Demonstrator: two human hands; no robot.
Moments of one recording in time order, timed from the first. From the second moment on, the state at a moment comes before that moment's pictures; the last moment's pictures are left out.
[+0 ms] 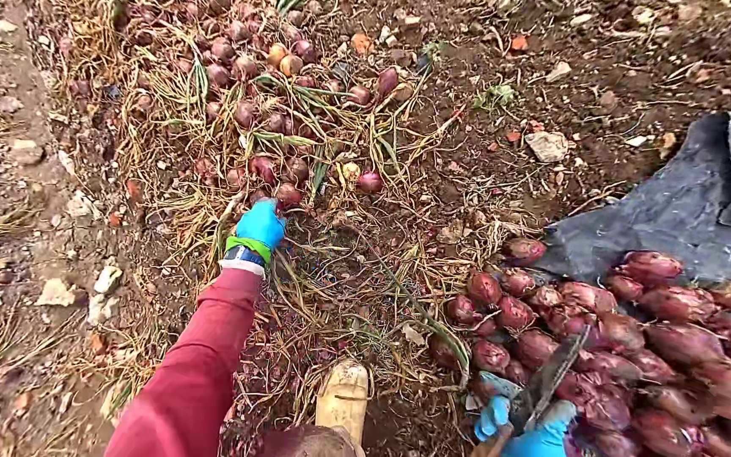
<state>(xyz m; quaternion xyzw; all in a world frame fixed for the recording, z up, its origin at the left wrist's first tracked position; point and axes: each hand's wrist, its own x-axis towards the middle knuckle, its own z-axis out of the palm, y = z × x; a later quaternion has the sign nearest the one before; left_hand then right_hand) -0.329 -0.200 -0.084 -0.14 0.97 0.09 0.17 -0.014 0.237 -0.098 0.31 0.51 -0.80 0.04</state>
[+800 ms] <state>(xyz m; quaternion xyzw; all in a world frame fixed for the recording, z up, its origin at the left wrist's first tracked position) -0.159 -0.082 0.000 0.25 0.82 0.25 0.46 -0.044 0.121 -0.078 0.14 0.59 -0.78 0.14</state>
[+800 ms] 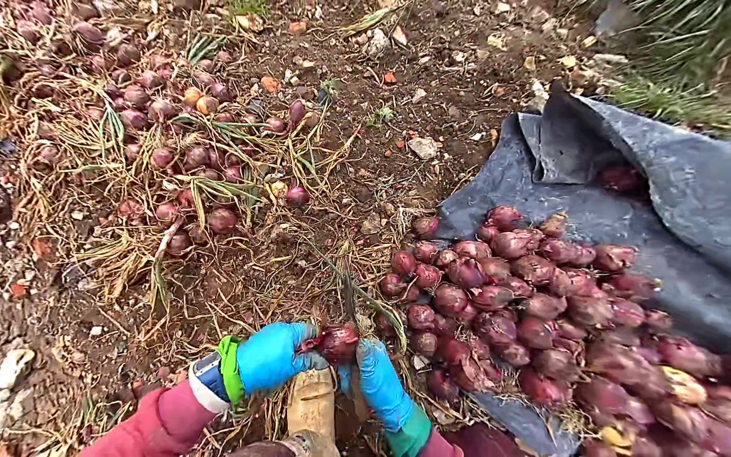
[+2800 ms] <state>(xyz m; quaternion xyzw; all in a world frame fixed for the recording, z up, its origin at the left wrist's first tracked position) -0.115 -0.155 0.266 -0.04 0.81 0.13 0.57 0.178 0.377 0.401 0.73 0.59 -0.30 0.18</state>
